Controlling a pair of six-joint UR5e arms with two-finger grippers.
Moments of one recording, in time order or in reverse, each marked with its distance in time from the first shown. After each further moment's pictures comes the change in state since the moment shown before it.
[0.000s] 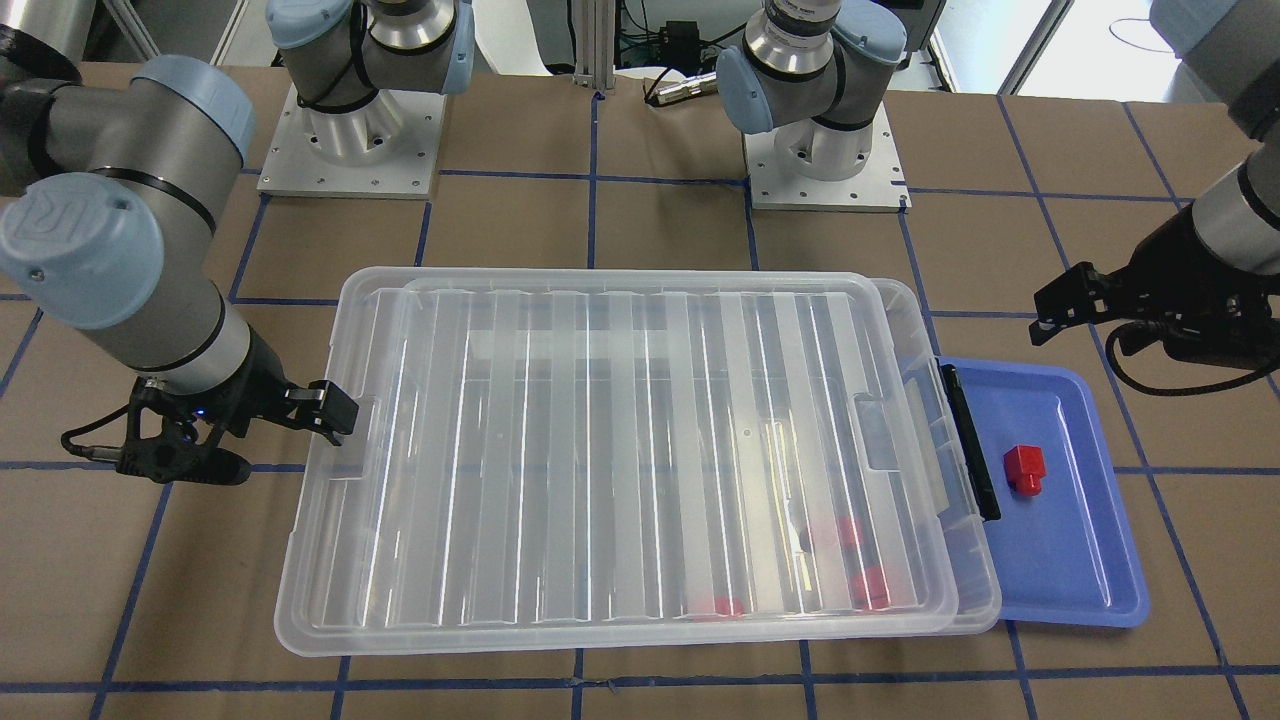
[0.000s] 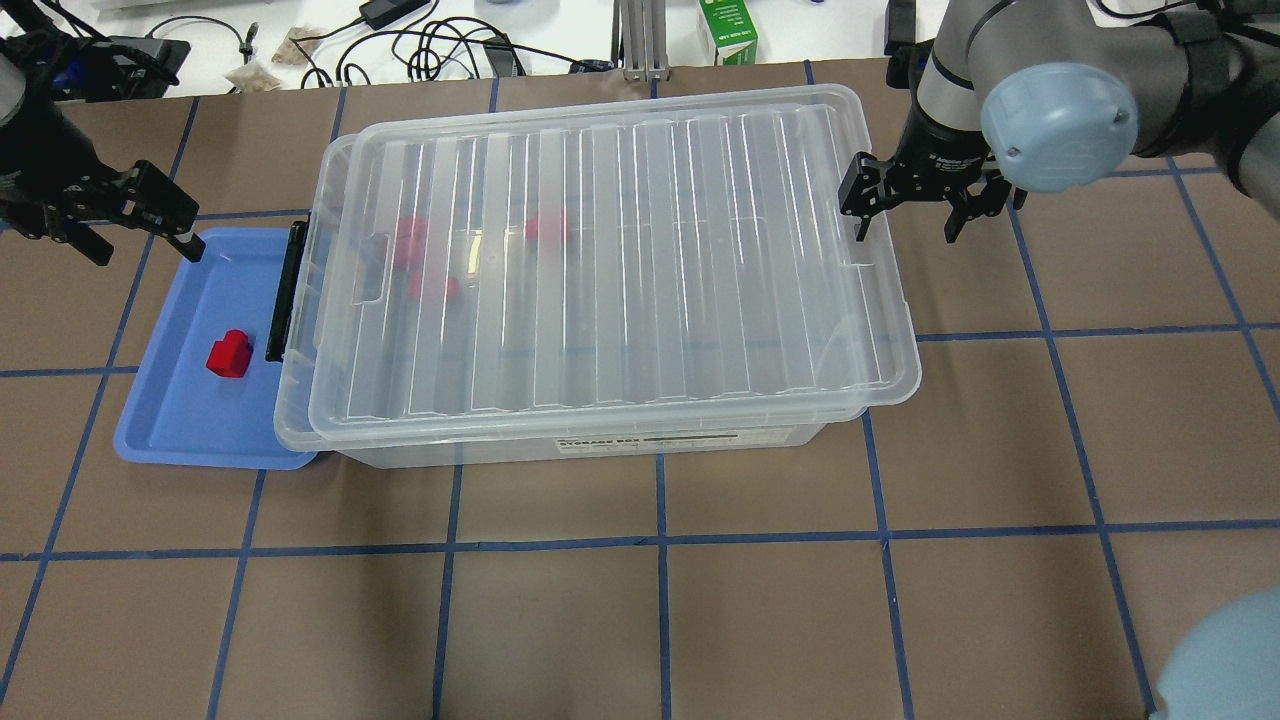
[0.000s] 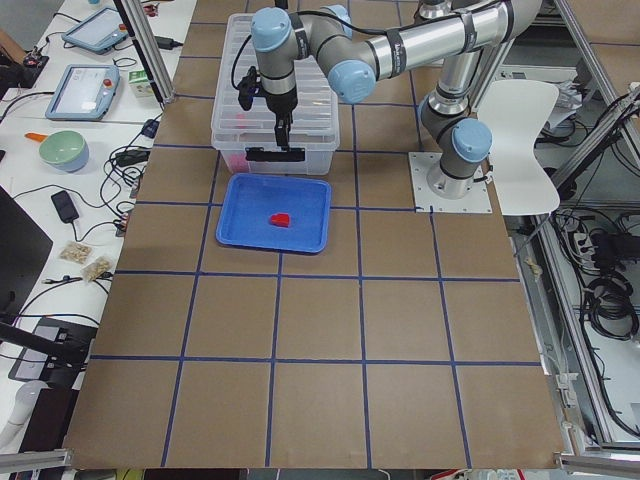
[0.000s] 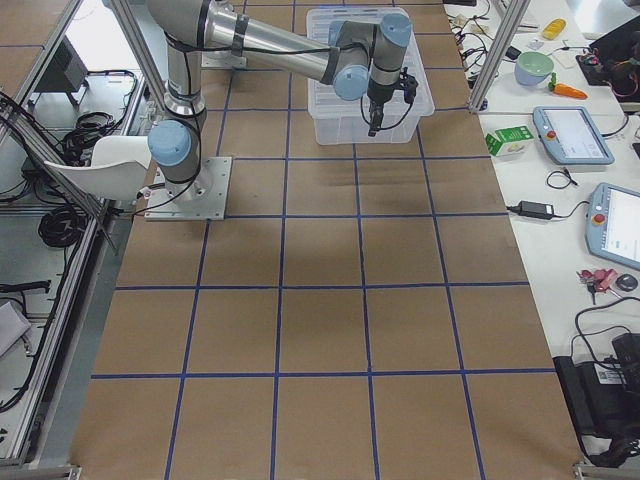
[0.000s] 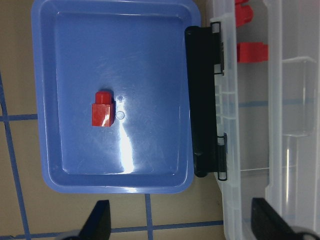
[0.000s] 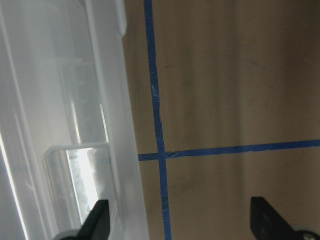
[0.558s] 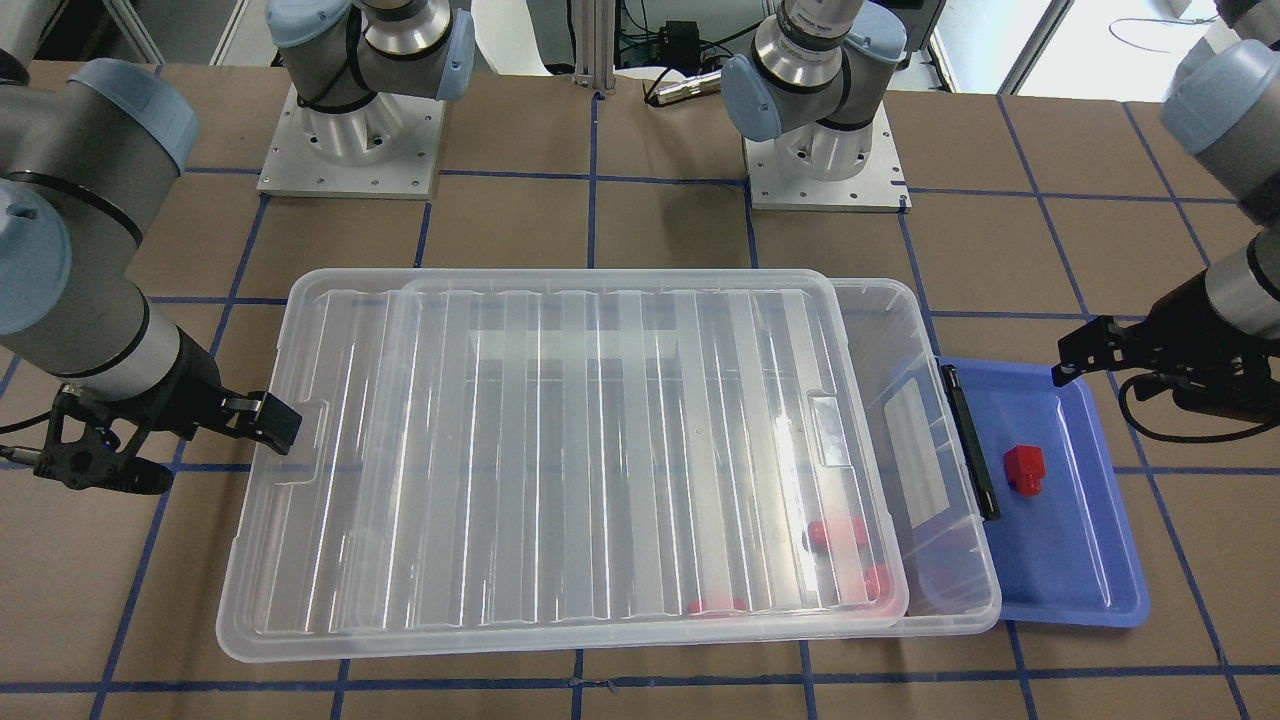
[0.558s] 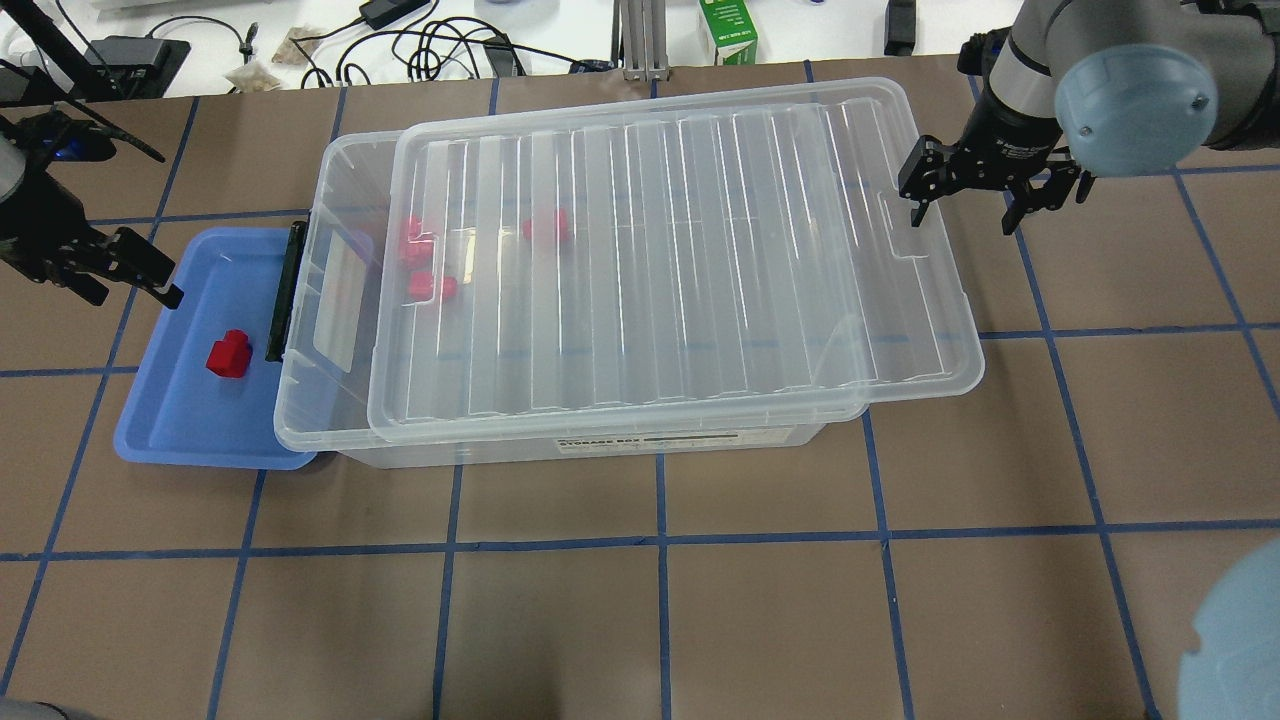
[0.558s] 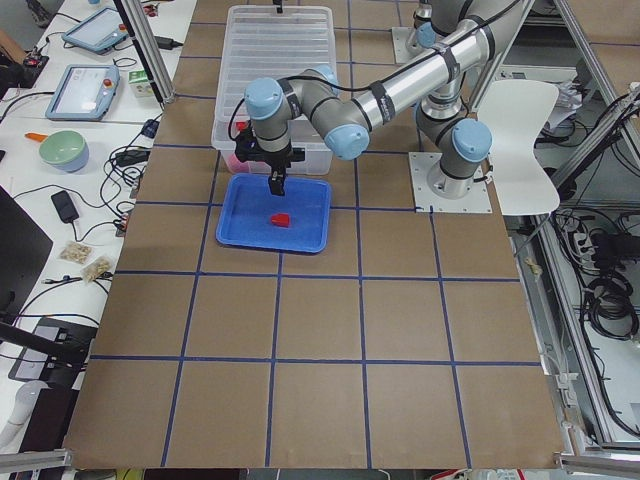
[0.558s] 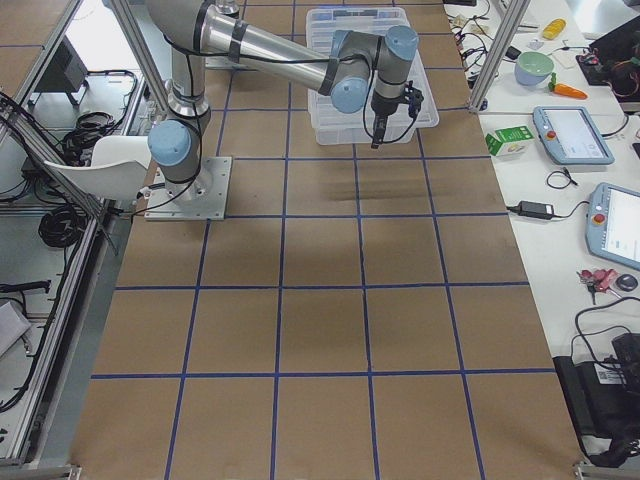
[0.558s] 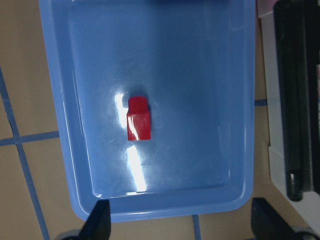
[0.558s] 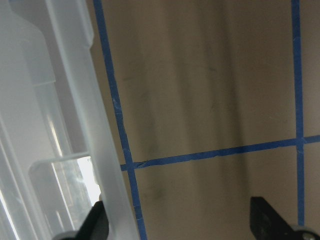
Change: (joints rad) left arm 0.090 -0.092 -0.092 0.188 -0.001 0.144; right arm -0.079 0.000 -0.007 -0.001 0.000 -0.004
